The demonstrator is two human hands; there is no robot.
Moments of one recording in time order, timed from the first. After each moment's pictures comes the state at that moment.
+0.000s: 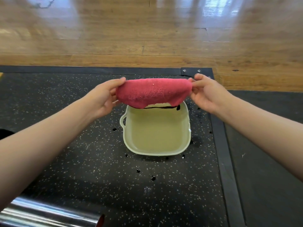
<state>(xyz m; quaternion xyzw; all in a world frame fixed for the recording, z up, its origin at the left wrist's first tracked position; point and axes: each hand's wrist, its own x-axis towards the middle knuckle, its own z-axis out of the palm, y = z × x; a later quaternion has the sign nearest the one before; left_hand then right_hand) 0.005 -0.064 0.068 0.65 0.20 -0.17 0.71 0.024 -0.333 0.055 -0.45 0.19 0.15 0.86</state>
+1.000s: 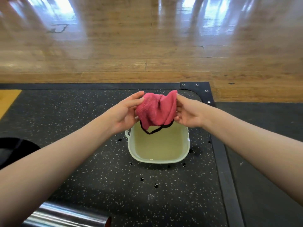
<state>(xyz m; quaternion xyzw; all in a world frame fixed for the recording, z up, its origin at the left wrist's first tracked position) -0.018 -0.101 0.093 0.54 0.16 -0.23 0.79 0.005 -0.299 0.076 -0.57 0.20 0.34 0.72</state>
